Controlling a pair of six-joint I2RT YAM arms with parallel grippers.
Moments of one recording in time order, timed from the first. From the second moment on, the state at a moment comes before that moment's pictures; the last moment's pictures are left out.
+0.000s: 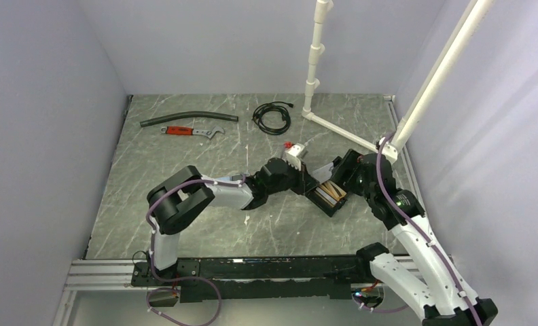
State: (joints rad) left arm -1.00 1.93 1.04 0.68 0.10 -0.51; right arm 0.39 0.76 0.82 -0.74 0.34 0.71
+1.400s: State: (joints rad) left arm -0.85 2.01 1.06 0.88 0.70 -1.21; right arm -0.30 0.69 0.47 -0.38 -0.79 0.72
